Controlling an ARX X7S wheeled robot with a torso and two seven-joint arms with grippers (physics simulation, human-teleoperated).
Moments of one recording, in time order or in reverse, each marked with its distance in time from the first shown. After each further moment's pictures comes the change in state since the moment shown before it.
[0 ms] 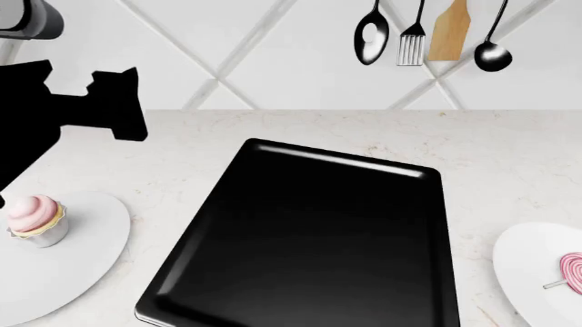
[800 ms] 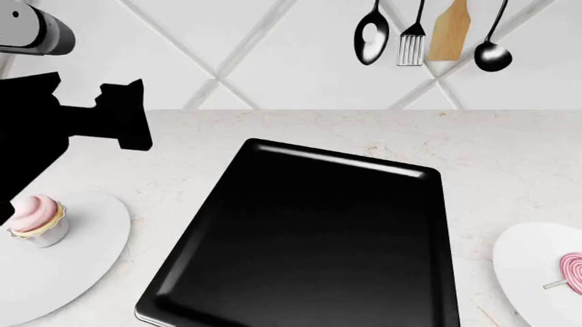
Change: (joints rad) left arm 0.048 -0.011 0.008 0.015 0.028 0.028 0.032; right arm 0.321 -0.083 -0.614 0.132 -0.229 -0.086 -0.355
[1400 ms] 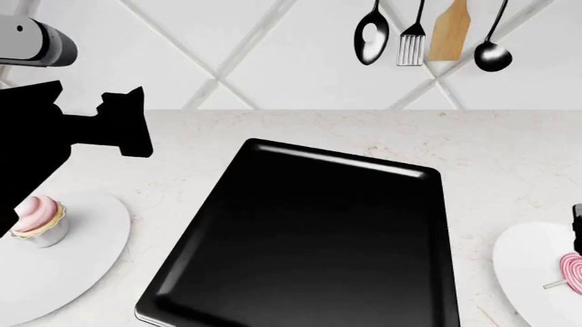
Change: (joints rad) left arm 0.052 -0.016 -0.007 0.023 0.026 0.033 0.028; right arm -0.093 -0.060 -0.053 -0.021 -0.096 -0.044 -0.074
